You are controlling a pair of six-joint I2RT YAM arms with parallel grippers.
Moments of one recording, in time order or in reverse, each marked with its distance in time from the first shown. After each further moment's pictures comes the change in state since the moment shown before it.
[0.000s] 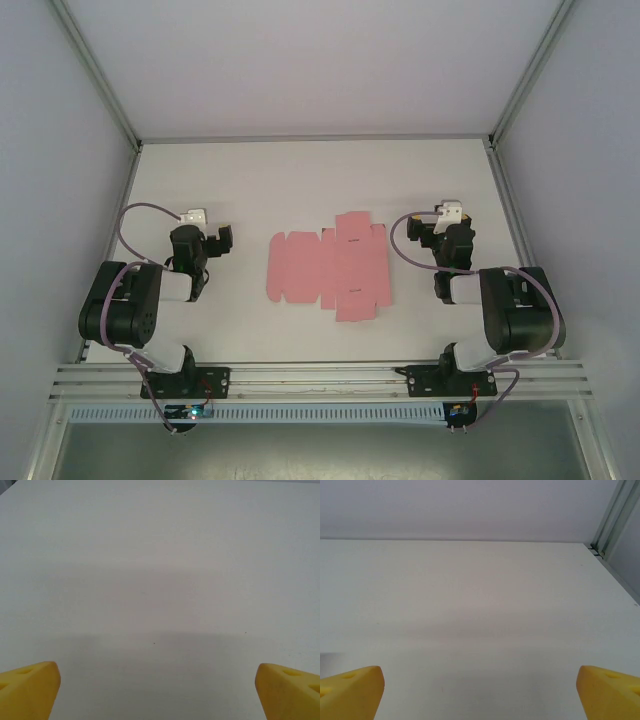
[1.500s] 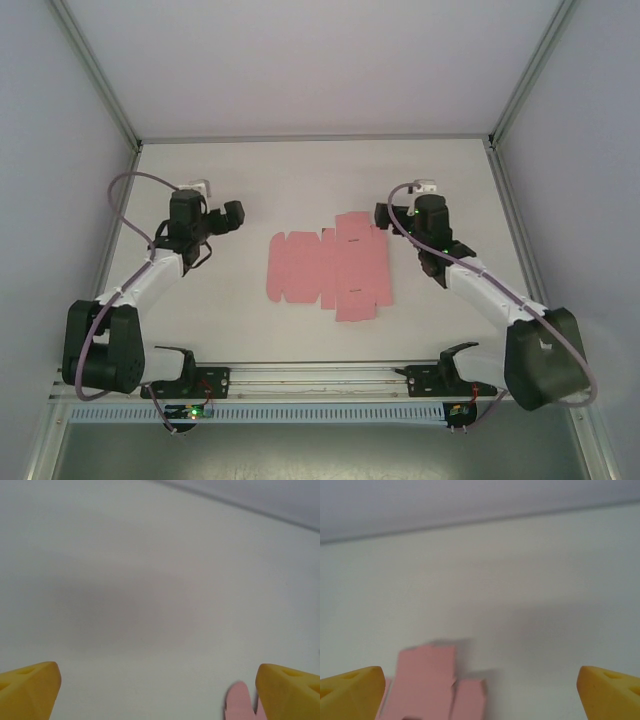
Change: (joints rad) left arm -0.075 -0.243 0.352 -0.771 0.174 -0.269; right arm 0.319 -0.248 0.356 -0.866 0.046 0.315
